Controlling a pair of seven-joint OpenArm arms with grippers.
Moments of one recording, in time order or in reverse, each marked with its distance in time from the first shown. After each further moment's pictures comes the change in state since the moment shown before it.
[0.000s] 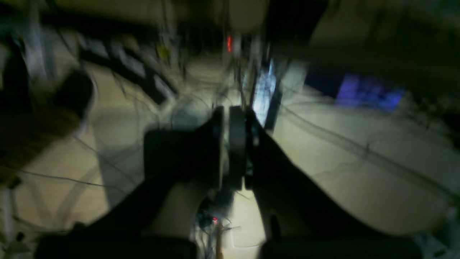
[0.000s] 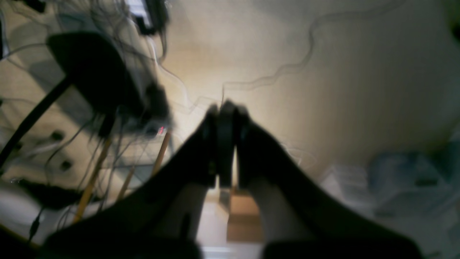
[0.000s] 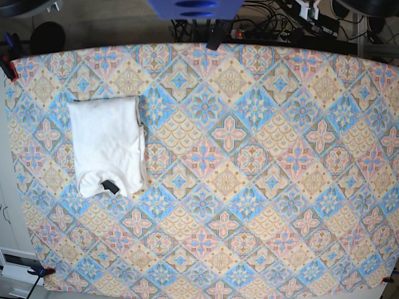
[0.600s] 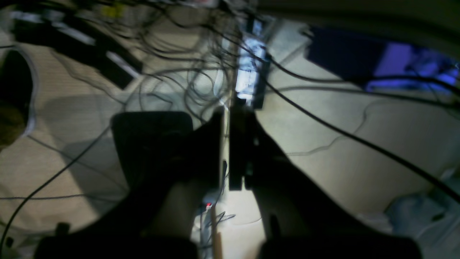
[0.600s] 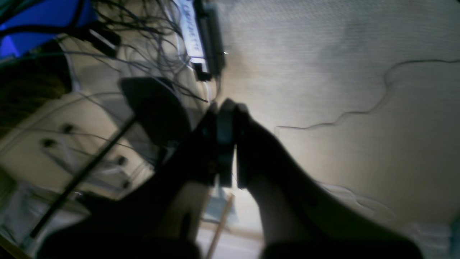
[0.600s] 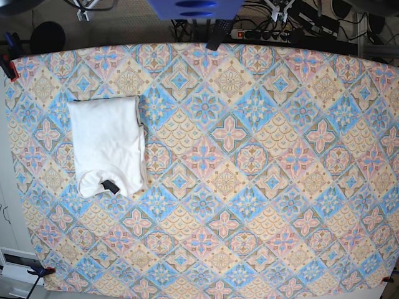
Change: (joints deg) left arm -26.4 0.2 12.6 -47.2 5.9 -0.1 -14.5; right arm 20.6 0.2 -0.6 -43.6 -18.2 0.1 29.7
